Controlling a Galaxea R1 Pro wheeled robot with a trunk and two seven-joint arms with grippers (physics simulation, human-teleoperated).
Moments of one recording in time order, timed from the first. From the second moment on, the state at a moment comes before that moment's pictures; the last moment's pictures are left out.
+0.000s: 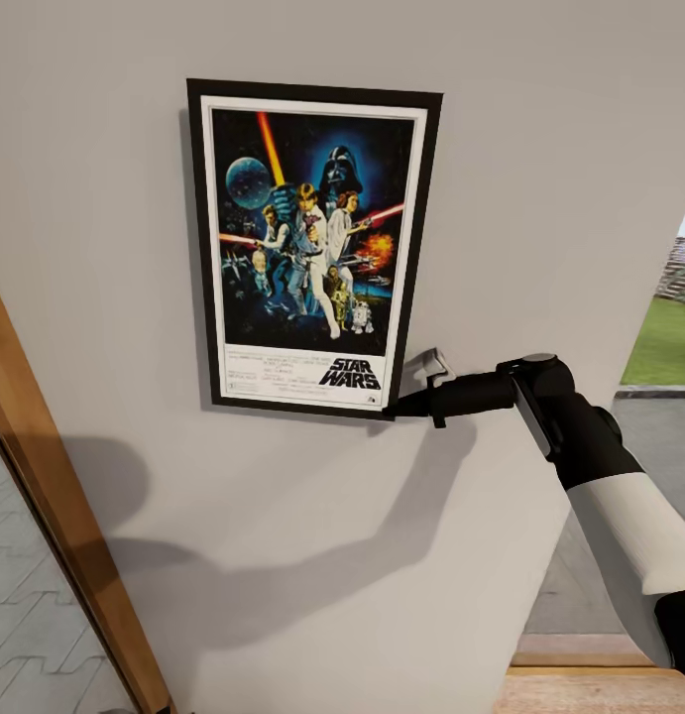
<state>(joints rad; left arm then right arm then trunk) -0.33 0.30 0.43 -0.03 0.12 -0.31 -1.22 -1.04 -0.22 0.22 -1.11 -0.04 0.72 1.42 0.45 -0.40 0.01</state>
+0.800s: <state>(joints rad) -0.33 0.30 0.43 -0.03 0.12 -0.31 -1.22 -1.08 -0.23 0.23 -1.09 0.00 0.67 1.46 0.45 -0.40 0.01</state>
